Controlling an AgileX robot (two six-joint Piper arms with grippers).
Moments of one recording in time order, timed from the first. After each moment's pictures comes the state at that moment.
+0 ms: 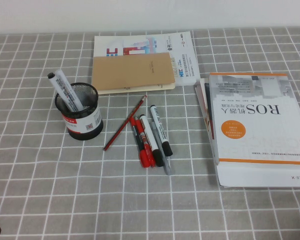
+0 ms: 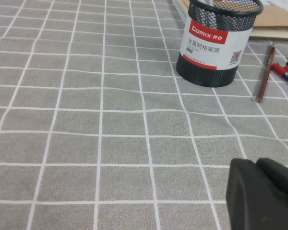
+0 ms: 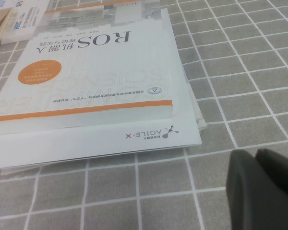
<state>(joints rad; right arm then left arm) 0.01 -0.01 0.03 -0.01 0.38 0.21 -0.16 -0.01 0.03 -0.07 0.39 -0.01</state>
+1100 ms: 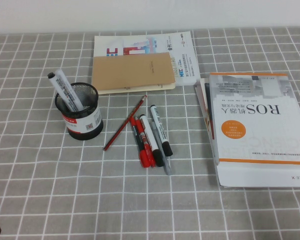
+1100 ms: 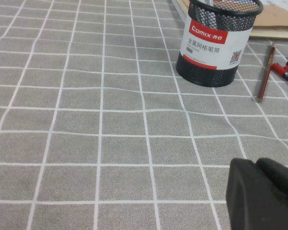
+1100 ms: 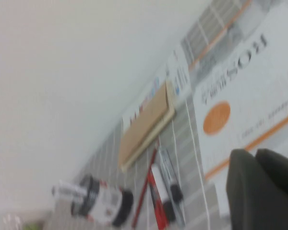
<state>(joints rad) 0.01 -0.01 0.03 1.01 0.29 0.06 -0.16 -0.01 0.03 -0.07 0.39 -0.01</state>
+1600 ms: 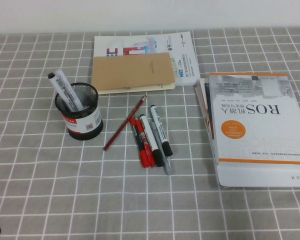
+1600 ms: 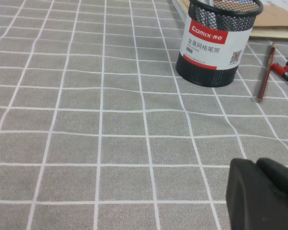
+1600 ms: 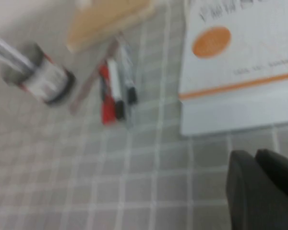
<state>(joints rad) 0.01 0.34 -0.39 0.61 0.74 0.01 -0.16 -0.01 0.03 -0.07 0.39 -0.01</state>
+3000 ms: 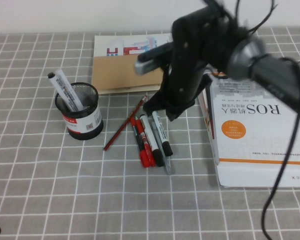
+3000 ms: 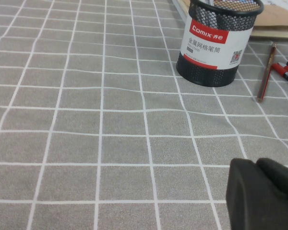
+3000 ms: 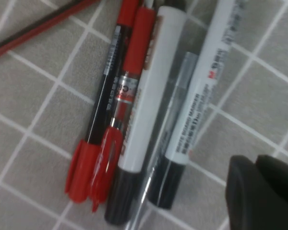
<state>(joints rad) 0.61 2.22 -2.11 -0.02 1.23 0.09 -0.16 -0.01 0.03 -0.07 0.39 -0.01</state>
